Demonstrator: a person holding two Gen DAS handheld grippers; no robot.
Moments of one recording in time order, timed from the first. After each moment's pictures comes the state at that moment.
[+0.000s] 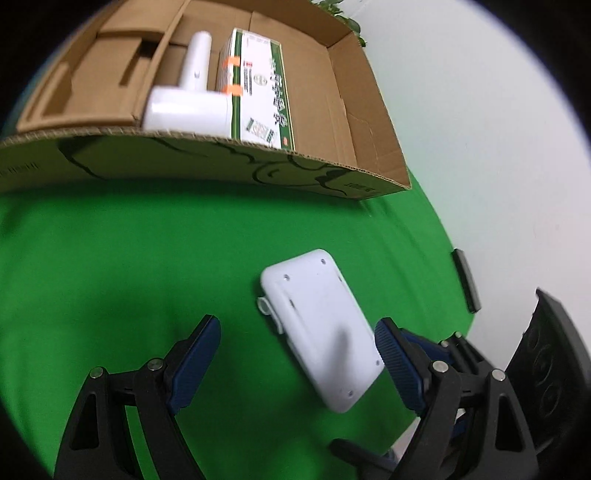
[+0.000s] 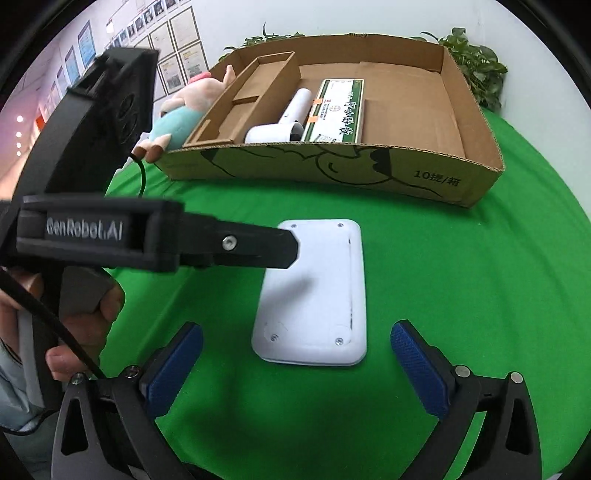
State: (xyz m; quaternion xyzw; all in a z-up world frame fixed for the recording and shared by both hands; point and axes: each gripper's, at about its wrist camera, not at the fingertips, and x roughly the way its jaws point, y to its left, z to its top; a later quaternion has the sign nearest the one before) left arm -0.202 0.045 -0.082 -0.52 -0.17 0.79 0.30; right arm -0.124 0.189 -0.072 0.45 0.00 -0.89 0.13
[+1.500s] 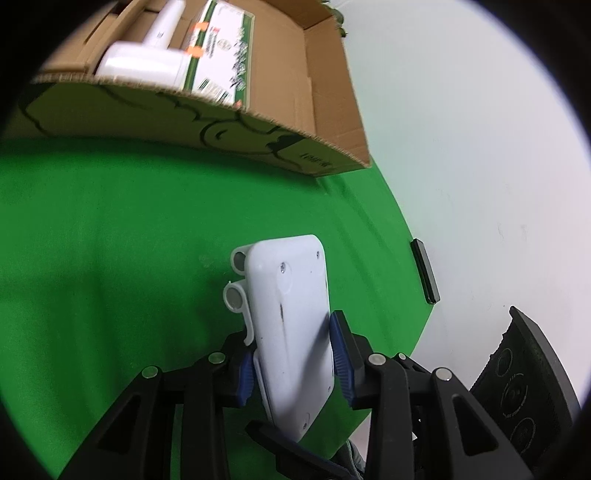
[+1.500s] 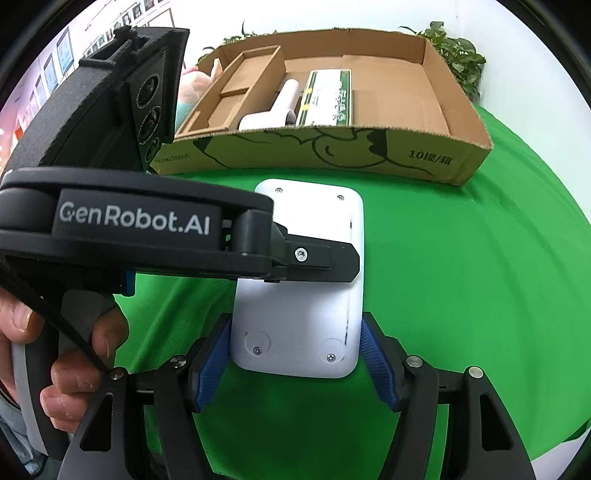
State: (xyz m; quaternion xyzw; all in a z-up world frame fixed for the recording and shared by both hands) left arm -0.187 0.067 -0.090 -0.52 -0.21 0.75 0.36; right arm -0.114 0.169 -0.076 0.44 -0.02 -0.89 0.10
